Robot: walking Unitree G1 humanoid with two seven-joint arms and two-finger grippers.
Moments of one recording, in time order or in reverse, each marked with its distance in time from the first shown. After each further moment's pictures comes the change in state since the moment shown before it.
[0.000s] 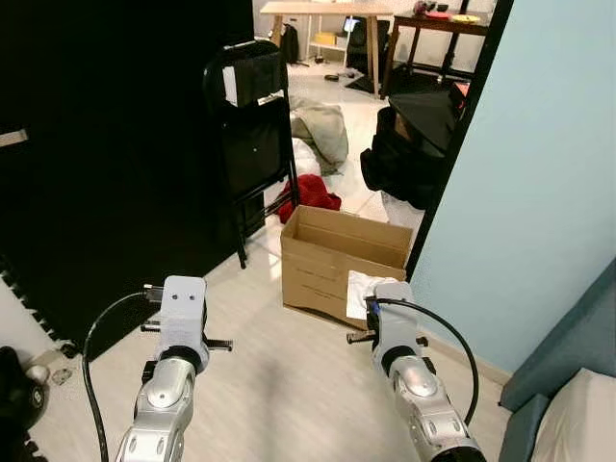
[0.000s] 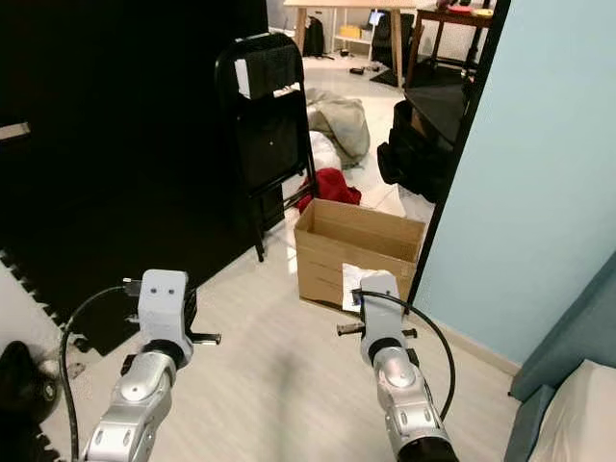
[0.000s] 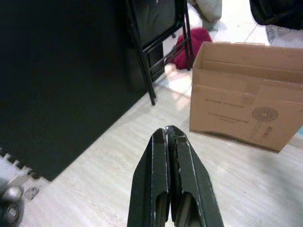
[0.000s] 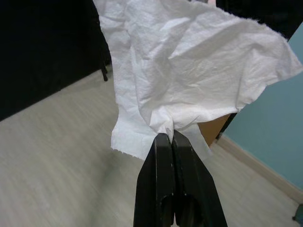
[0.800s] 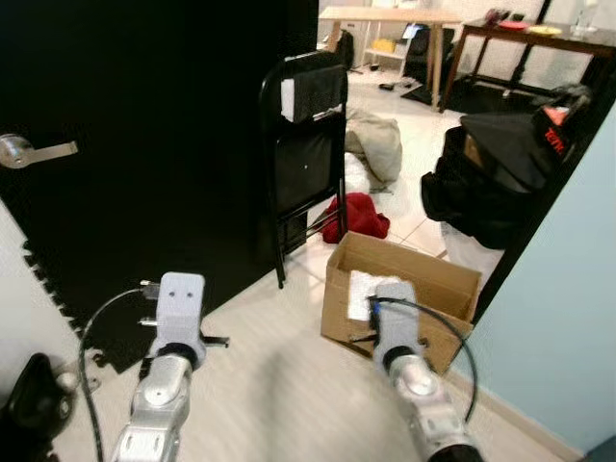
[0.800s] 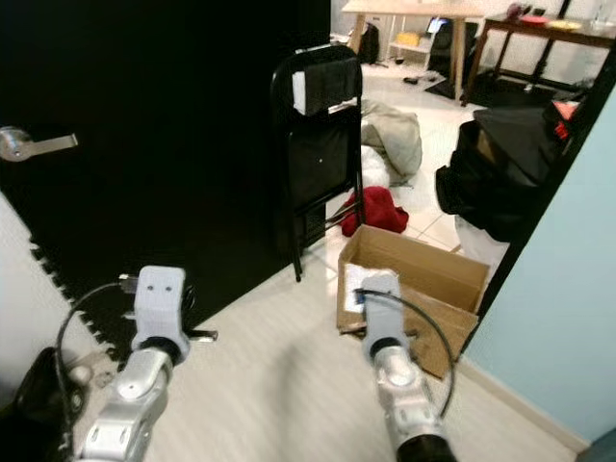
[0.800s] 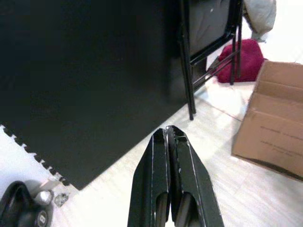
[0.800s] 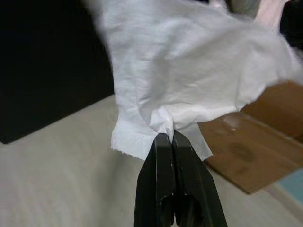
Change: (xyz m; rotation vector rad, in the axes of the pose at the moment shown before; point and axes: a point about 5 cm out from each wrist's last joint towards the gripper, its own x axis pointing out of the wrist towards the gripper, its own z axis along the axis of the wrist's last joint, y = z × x) left arm 0.001 0.010 0.001 0.018 -0.008 0.022; right arm 0.002 0.012 0.000 0.017 0.008 0.027
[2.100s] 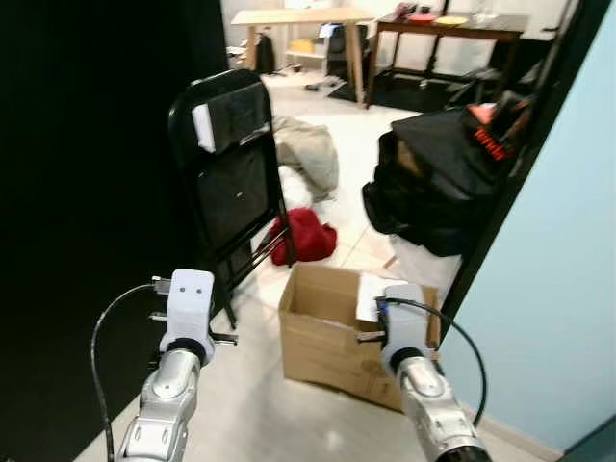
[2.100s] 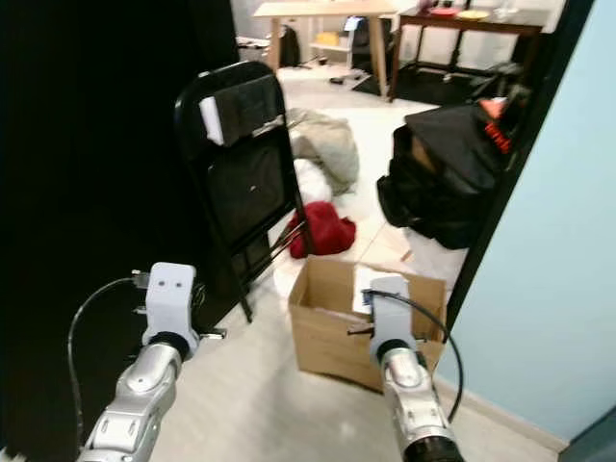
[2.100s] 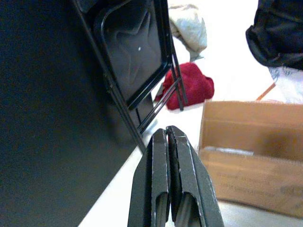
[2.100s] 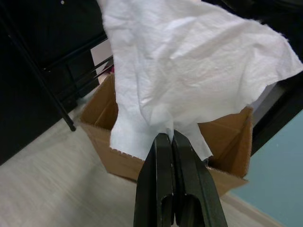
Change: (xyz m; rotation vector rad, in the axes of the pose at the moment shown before) left arm 0.007 -0.013 0.004 -0.006 -0.011 -0.051; right arm -0.001 -0.017 -0.001 0.010 0.003 -0.065
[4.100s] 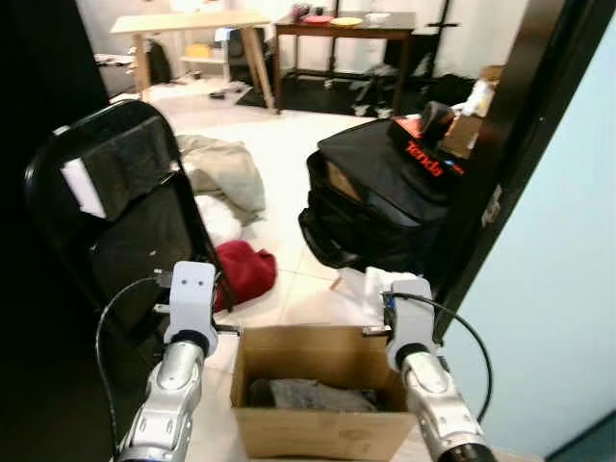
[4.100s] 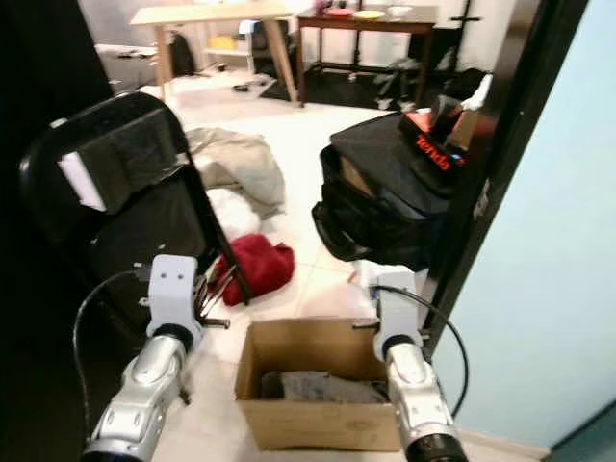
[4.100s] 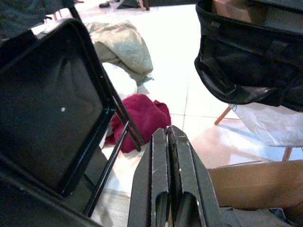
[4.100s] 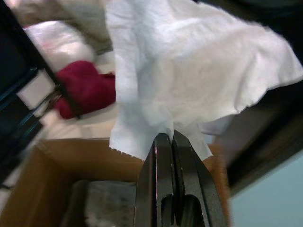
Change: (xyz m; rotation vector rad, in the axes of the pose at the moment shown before) left arm 0.006 0.002 0.001 -0.015 -0.008 0.016; right arm -0.001 0.008 0.004 0.021 -0.009 0.015
